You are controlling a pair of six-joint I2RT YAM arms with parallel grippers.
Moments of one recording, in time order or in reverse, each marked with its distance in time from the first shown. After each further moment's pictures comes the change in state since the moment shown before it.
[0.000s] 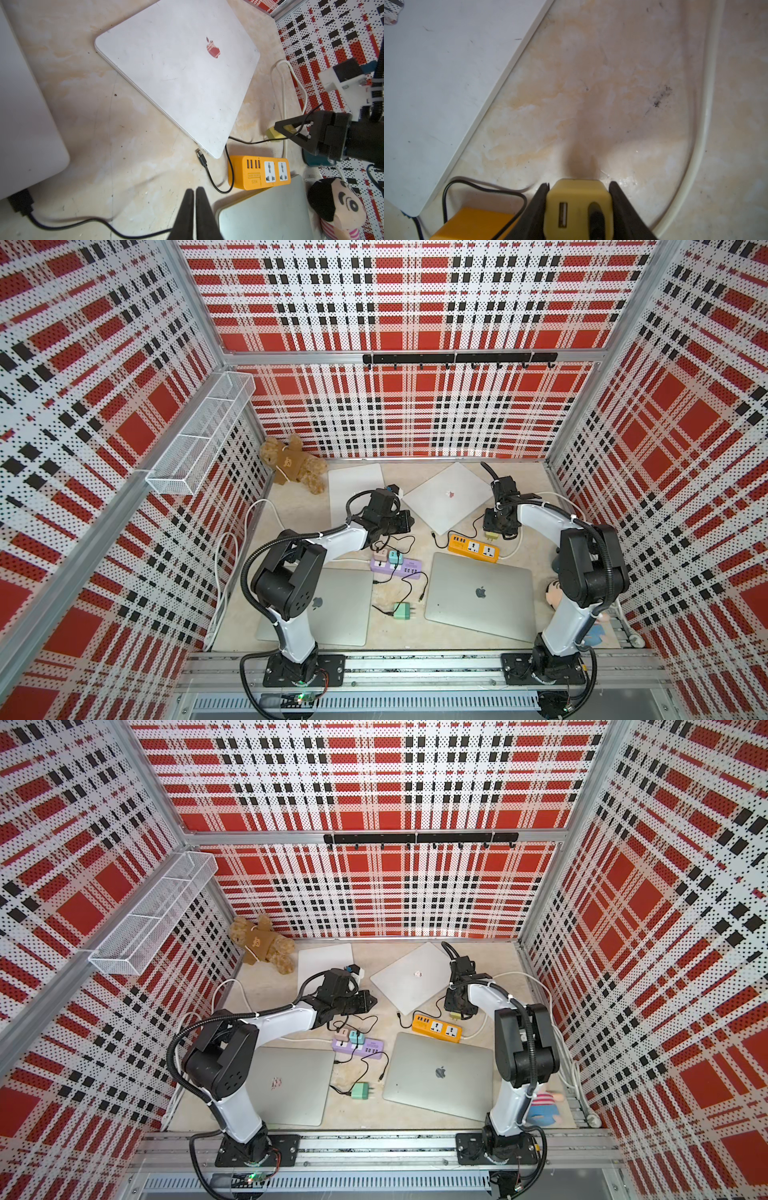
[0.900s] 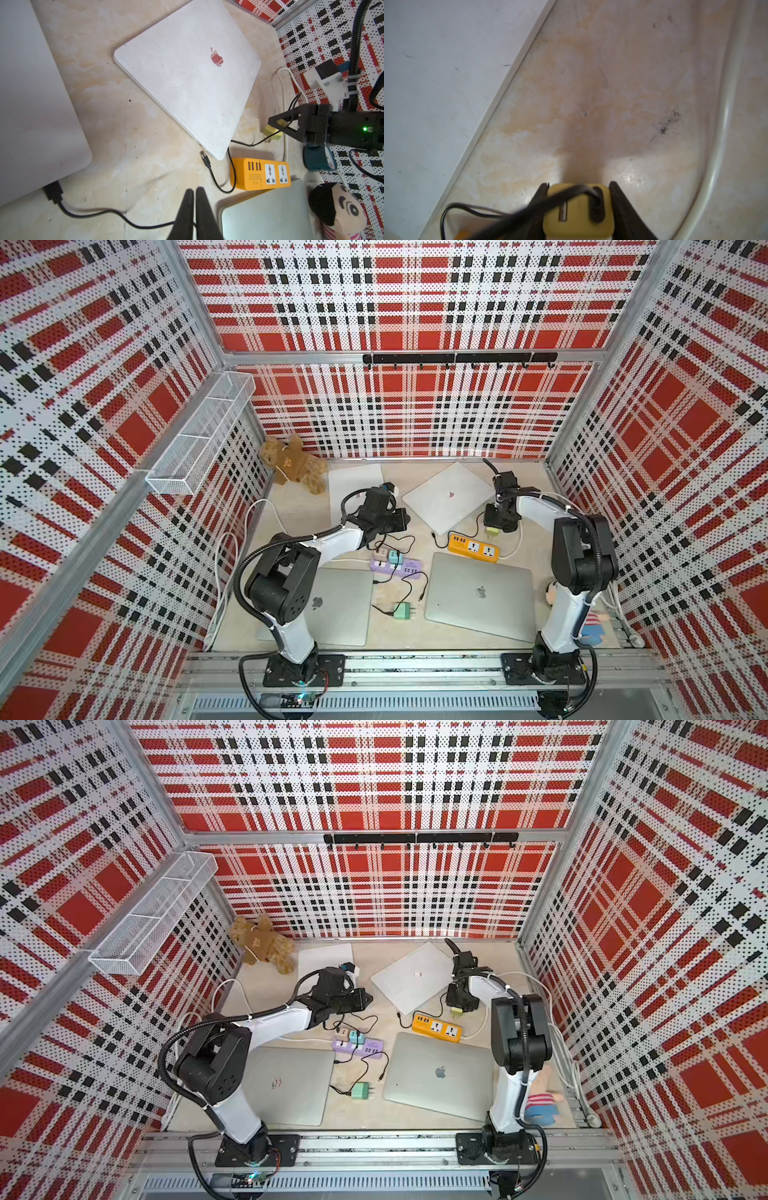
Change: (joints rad) left arm 0.028 -0.037 -0.014 -0.015 -0.013 0.007; right arm -0.034 0.100 0.099 -0.030 -0.050 -0.011
